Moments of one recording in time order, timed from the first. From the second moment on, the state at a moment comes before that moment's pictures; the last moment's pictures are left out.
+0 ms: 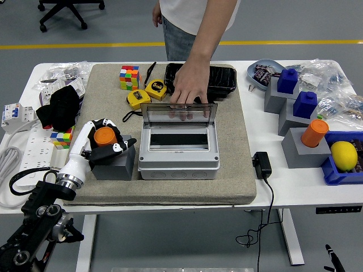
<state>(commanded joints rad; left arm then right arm) -0.04 0.03 -1.33 -1.32 1.31 0.03 -0.18 0.16 -0.03 1.67 0.18 -1.42 -0.07 -0.06</state>
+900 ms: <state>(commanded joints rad) -0.05 0.03 -1.31 -1.32 1.29 0.10 -0.22 0.16 -0.03 1.68 0.18 -1.42 -0.07 -0.06</state>
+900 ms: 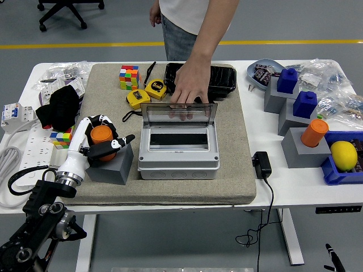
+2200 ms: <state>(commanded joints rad) -0.08 0.05 -1.30 -1.38 1.26 0.23 -0.27 0.16 -0.03 1.68 0.18 -1.42 -0.07 -0.06</state>
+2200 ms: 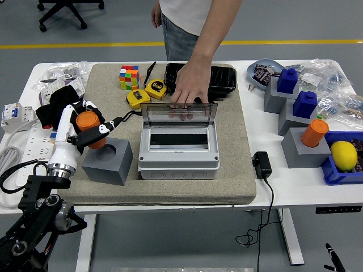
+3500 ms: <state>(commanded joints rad) -0.31 0.11 -0.72 -1.43 1.69 0.39 -0.20 0.16 -0.04 1.69 0.18 -1.44 -0.07 -0.07</state>
